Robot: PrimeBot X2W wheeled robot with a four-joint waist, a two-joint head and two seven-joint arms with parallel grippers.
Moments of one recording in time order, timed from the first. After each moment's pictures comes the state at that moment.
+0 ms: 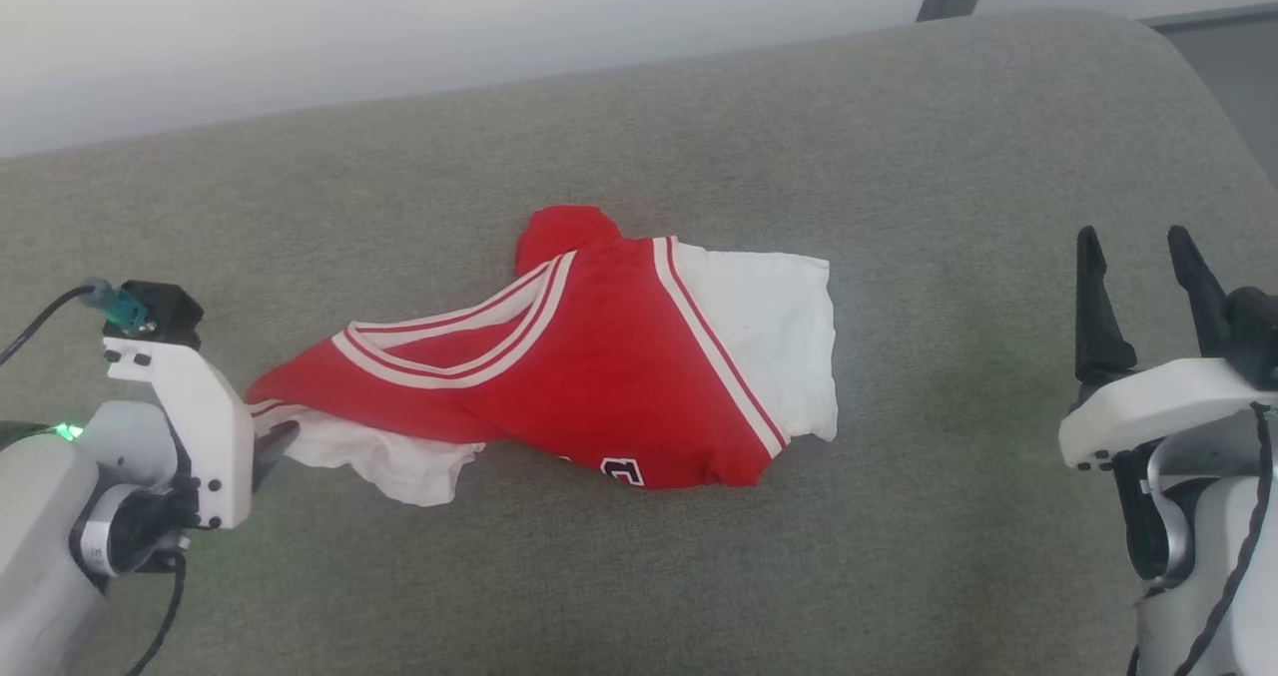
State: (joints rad) left arm -0.58 0.76 -0.63 0.41 -0.97 0.03 0.57; right arm -0.30 -0.05 -0.21 0.14 0.06 0.13 -0.04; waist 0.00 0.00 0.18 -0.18
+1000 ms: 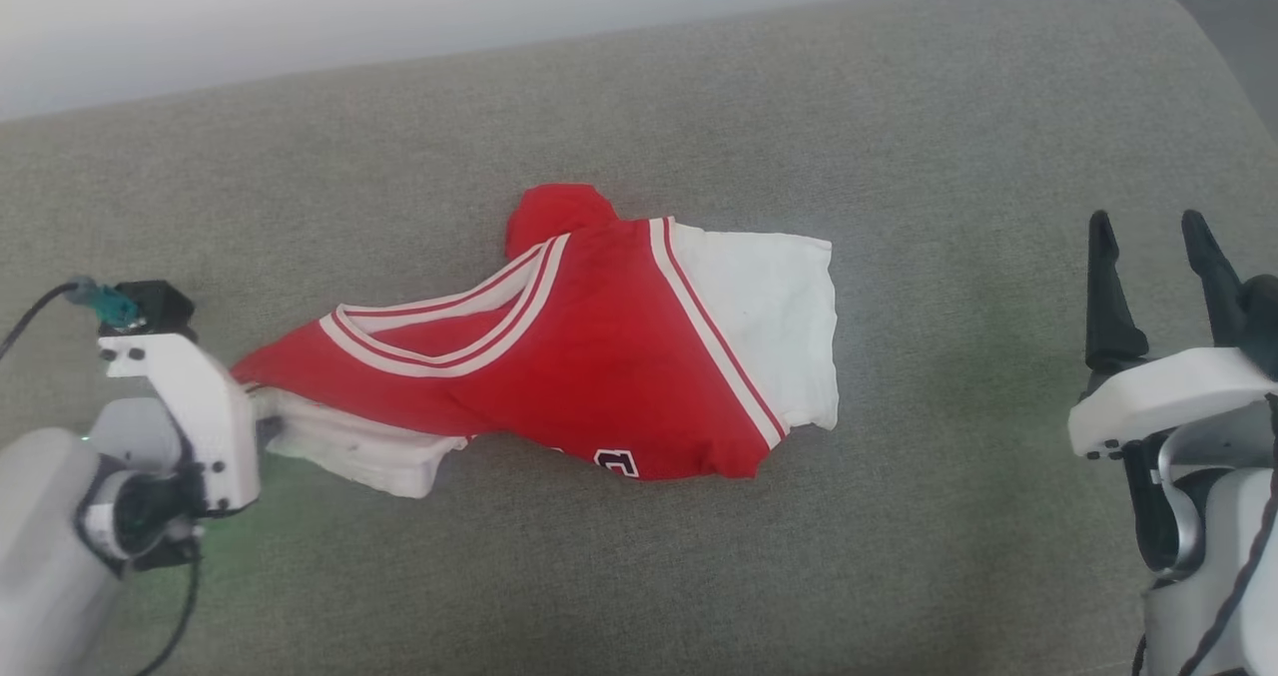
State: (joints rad) left arm -0.60 0.67 -0.59 0.53 -1.07 0.05 0.58; right arm -0.31 -0.05 -0.22 0.12 0.06 0.13 -0.03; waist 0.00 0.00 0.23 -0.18
